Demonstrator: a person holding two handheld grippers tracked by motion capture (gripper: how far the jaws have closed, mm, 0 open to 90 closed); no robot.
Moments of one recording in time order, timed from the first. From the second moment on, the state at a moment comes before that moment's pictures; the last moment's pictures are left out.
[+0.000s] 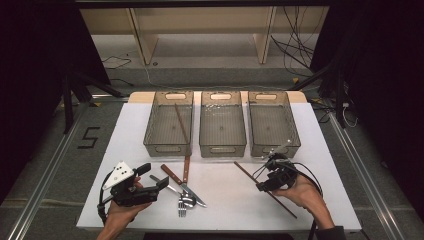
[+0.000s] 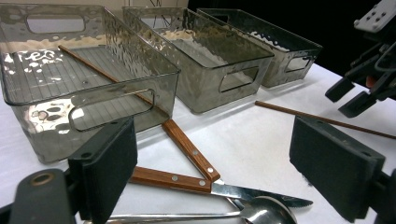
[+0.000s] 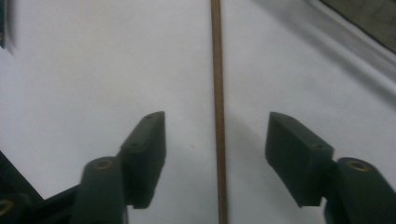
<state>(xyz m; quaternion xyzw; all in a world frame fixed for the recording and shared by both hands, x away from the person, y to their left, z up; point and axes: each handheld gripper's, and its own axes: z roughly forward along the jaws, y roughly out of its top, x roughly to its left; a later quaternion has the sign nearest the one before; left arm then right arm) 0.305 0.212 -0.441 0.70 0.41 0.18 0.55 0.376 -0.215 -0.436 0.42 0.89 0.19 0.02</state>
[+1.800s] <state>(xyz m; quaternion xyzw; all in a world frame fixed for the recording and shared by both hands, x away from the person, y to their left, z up) 0.306 0.212 -0.441 0.70 0.41 0.18 0.55 0.374 -0.193 -0.451 0.37 0.93 0.08 0.03</state>
